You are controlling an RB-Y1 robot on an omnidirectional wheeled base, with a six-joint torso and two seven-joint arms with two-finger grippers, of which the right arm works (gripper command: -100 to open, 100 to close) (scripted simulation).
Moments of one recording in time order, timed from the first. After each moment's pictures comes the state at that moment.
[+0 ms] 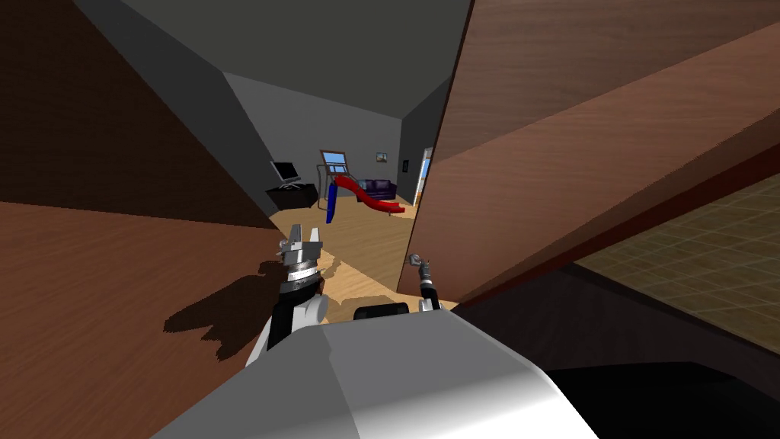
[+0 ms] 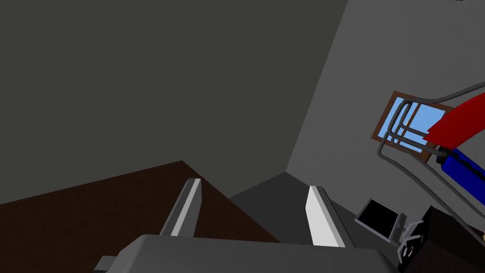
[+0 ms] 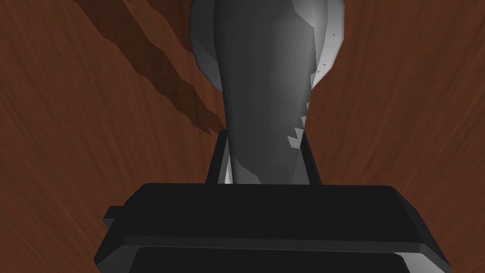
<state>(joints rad) 0.10 -0.04 -0.11 -0.92 -0.10 -0.74 0.05</state>
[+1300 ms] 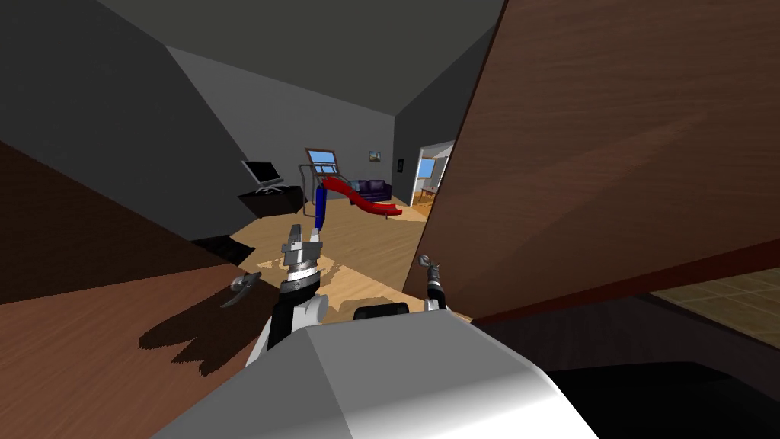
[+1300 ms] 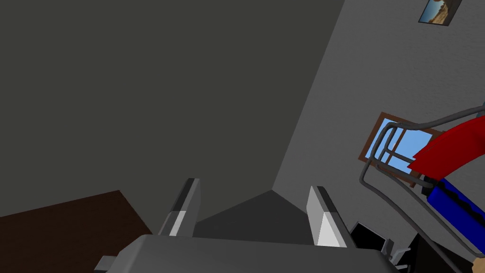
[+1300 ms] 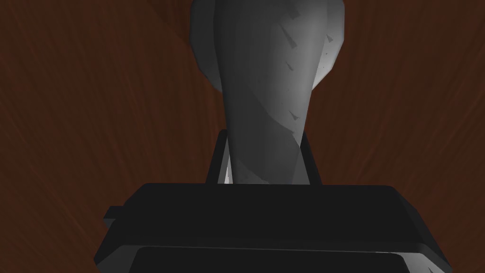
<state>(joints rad) 0.11 -0.04 -0.23 -0.93 -0.16 -0.73 0.08</state>
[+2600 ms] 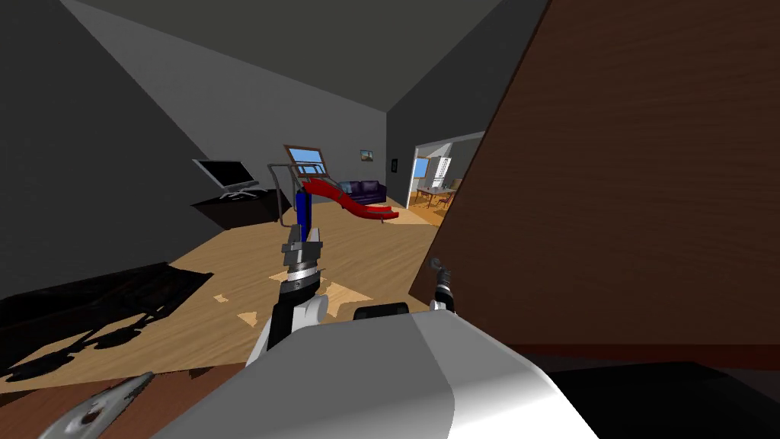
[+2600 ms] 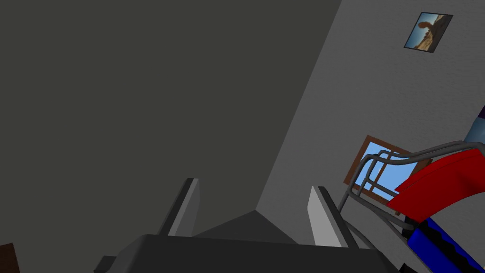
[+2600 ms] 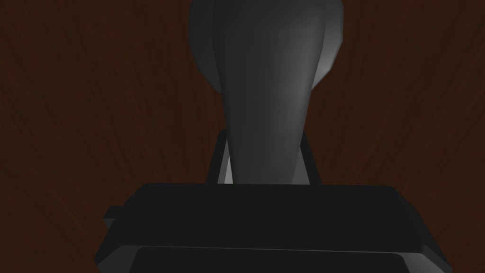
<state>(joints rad) 0.12 -0.03 -0.36 -0.93 -0.24 -0.74 0.12</state>
